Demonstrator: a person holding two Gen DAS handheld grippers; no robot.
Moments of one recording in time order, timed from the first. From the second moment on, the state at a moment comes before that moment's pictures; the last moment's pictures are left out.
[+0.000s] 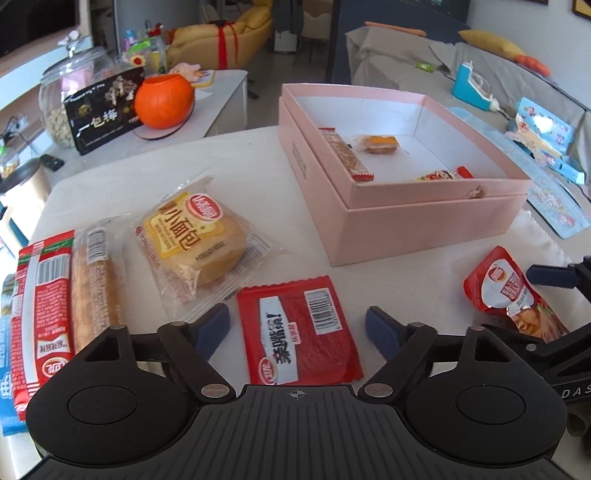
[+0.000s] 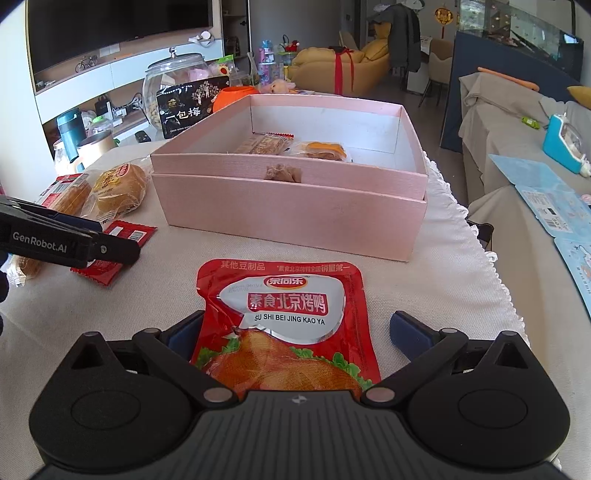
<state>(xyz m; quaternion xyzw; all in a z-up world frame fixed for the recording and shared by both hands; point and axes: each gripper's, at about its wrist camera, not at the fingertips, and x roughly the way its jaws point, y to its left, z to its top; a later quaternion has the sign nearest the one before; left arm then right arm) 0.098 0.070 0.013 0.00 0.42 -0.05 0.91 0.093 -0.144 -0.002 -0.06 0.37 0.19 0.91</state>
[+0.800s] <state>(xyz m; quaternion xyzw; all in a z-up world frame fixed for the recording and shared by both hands) 0.035 0.059 0.014 0.01 0.39 -0.08 0.92 0.088 -0.146 0.023 -0.04 0.40 0.22 0.89</state>
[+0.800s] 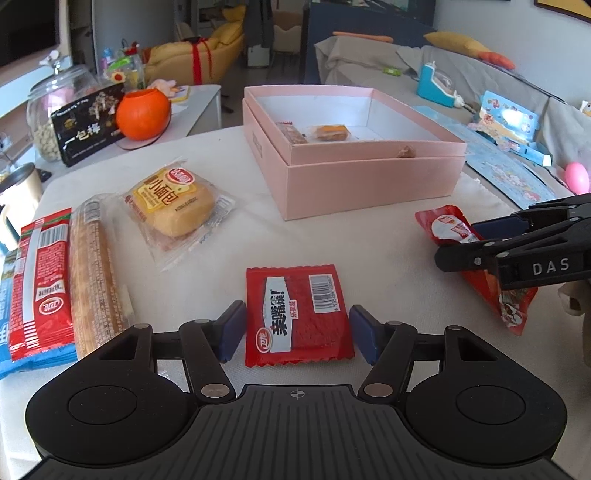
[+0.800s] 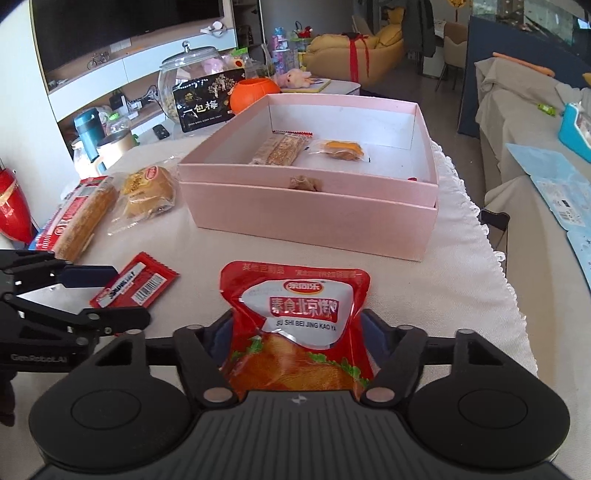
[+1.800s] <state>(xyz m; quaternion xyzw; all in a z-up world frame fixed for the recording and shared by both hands) 0.029 0.056 0.011 0.02 0.38 -0.08 0.92 0.091 -0.174 0.026 -0.01 0.40 0.20 0.90</state>
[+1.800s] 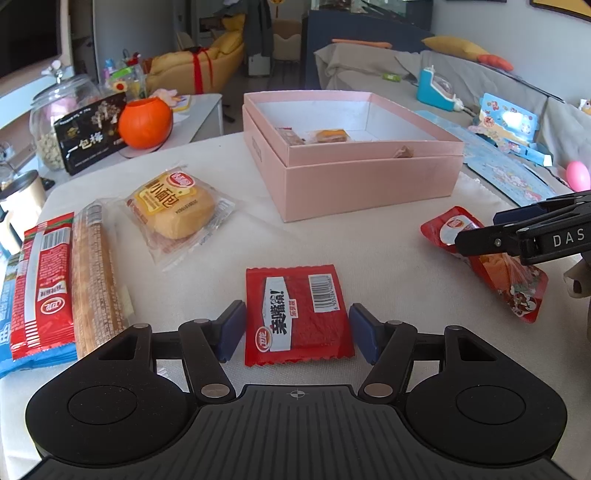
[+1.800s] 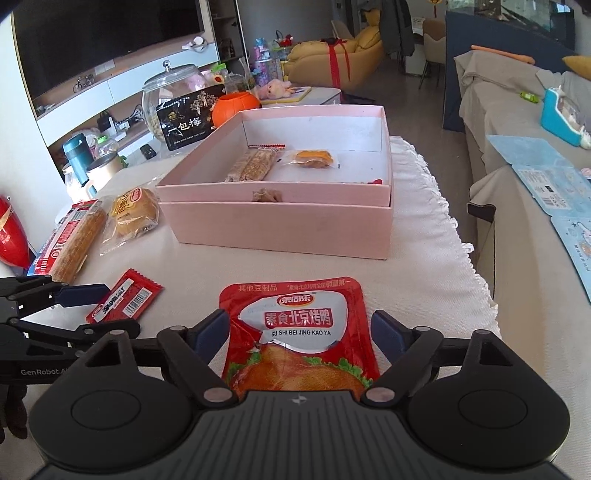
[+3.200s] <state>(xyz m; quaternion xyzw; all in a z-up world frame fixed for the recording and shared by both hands) 0.036 0.052 0.019 0.02 0.40 -0.09 0.91 0.109 -0.179 0.064 -0.04 0.42 0.21 0.88</state>
